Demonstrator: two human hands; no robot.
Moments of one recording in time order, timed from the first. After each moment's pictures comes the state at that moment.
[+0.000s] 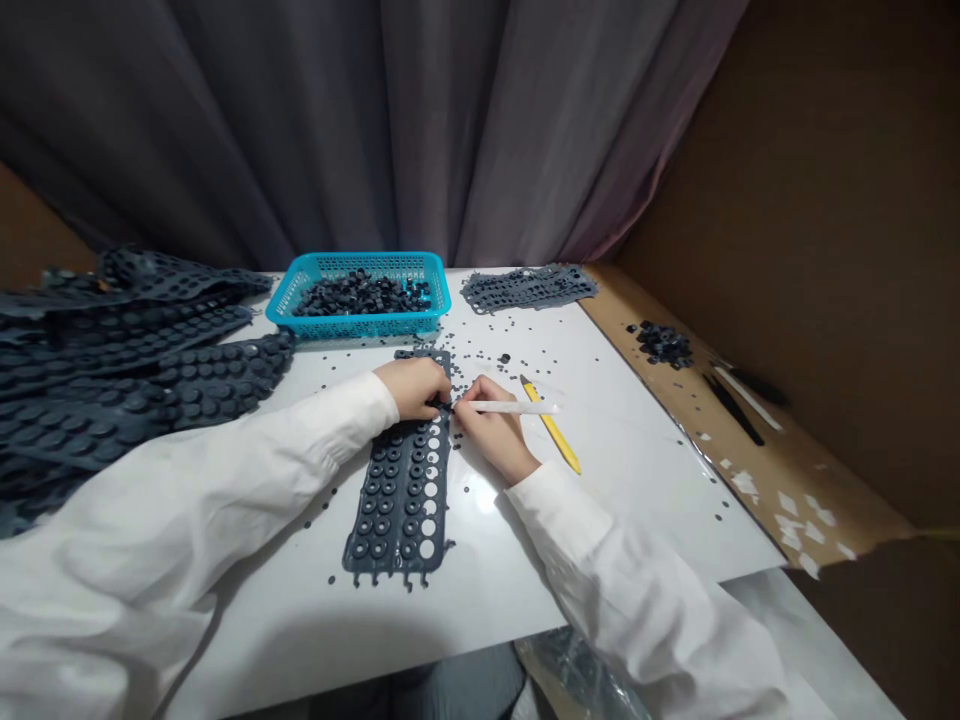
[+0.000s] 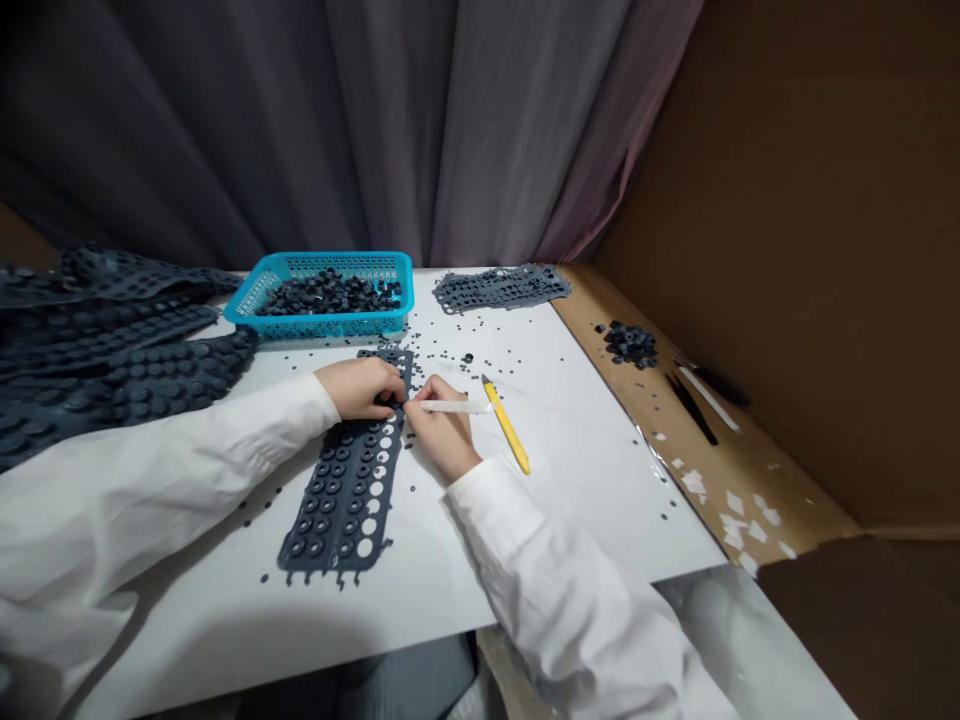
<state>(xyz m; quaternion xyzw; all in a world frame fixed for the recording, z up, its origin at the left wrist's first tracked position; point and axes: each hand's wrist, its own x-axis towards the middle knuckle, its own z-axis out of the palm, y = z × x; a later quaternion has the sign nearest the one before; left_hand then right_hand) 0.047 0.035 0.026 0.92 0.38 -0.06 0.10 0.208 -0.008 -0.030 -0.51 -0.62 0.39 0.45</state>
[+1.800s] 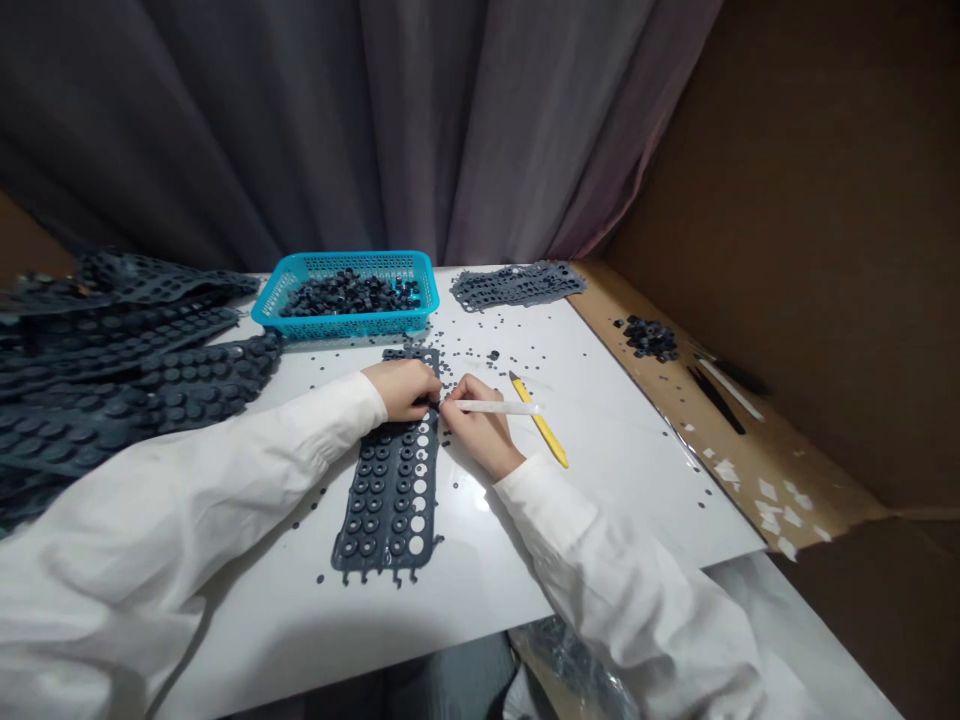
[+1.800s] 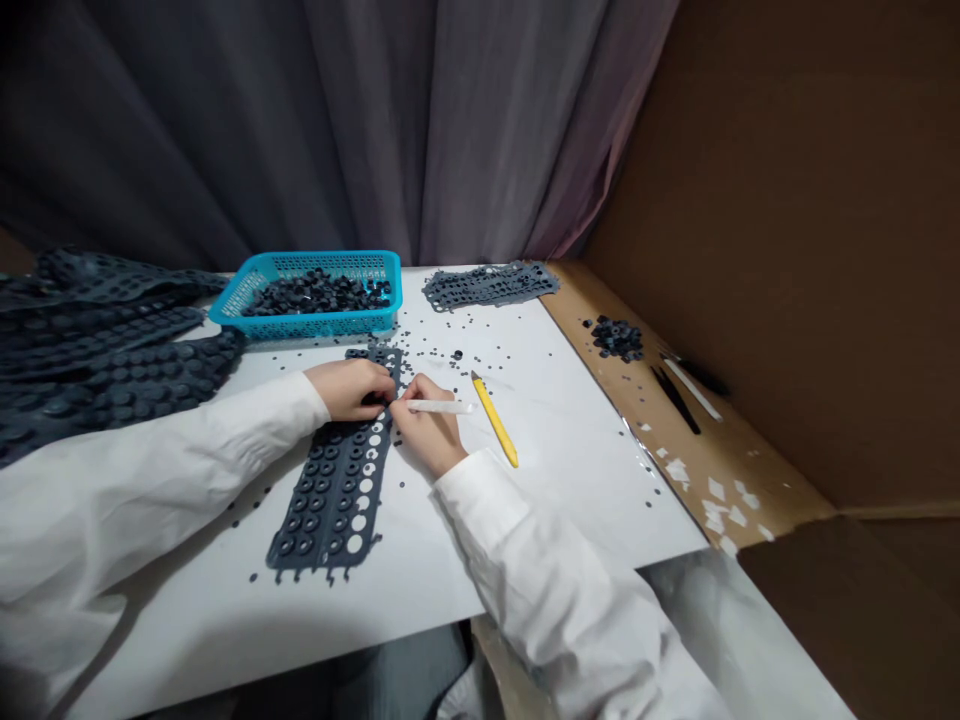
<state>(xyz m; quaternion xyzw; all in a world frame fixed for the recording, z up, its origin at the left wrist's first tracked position) 0.047 0.035 0.020 0.94 0.33 -0.01 0.10 0.208 -0.012 -0.028 -0.51 -0.65 0.35 0.44</state>
